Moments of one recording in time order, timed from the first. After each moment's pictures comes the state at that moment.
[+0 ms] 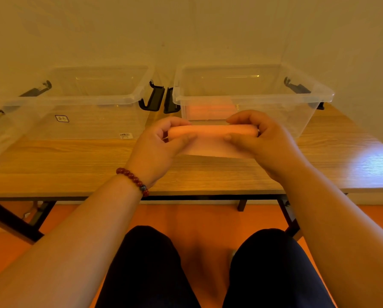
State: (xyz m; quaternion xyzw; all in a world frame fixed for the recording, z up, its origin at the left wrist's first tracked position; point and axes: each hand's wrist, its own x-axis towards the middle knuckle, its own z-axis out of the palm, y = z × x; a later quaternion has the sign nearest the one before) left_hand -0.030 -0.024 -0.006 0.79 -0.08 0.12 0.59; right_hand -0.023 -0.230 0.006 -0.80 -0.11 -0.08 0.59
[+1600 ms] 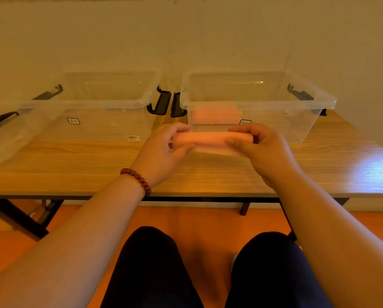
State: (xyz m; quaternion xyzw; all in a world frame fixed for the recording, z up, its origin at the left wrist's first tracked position) left_hand -0.024 -0.008 -0.010 0.91 -0.12 0.17 0.37; right_hand -0.023 -0.219 -0.003 -0.80 -0.08 -0.10 0.59
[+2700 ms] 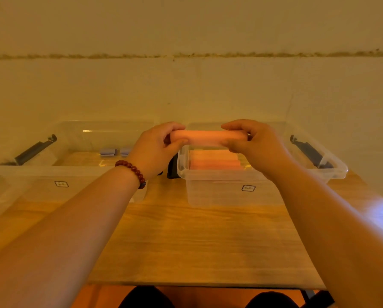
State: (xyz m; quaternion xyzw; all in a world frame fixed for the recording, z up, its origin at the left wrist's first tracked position) left_hand 0.104 0.007 0.079 0.92 -0.11 0.20 0.33; right_hand 0.102 -0.213 0.090 -0.84 -0.12 -0.10 0.53
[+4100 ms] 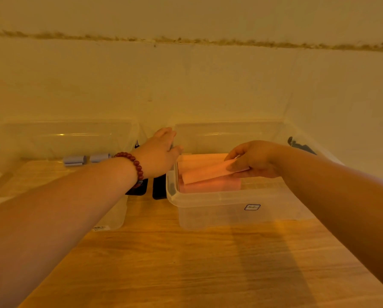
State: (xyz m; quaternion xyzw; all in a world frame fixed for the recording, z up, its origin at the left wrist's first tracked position) left_hand 0.194 0.000 0.064 0.97 -0.12 -0.05 0.21; right_hand 0.211 -0.236 0.058 -0.81 0.09 0.24 0.53
